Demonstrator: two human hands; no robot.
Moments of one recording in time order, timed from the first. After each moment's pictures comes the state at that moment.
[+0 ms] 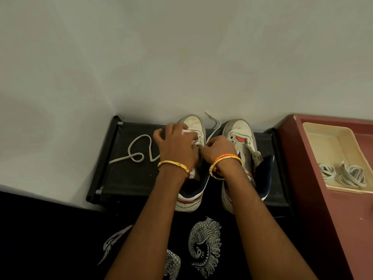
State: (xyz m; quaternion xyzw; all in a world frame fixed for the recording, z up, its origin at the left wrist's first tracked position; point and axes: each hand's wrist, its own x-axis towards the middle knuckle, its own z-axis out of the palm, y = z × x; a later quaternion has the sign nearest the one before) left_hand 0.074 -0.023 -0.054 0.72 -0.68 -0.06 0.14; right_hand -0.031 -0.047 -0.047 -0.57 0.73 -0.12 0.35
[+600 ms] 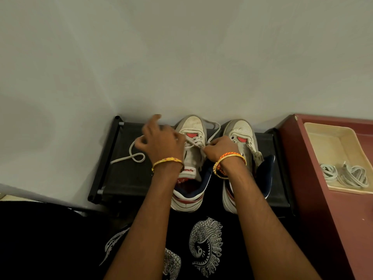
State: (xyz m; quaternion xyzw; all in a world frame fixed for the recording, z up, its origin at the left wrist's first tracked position) left_hand 0.088 -0.024 -0.052 0.82 -0.50 -0.05 0.25; right_hand -0.033 -0.047 -0.039 -0.56 0.73 -0.11 0.38
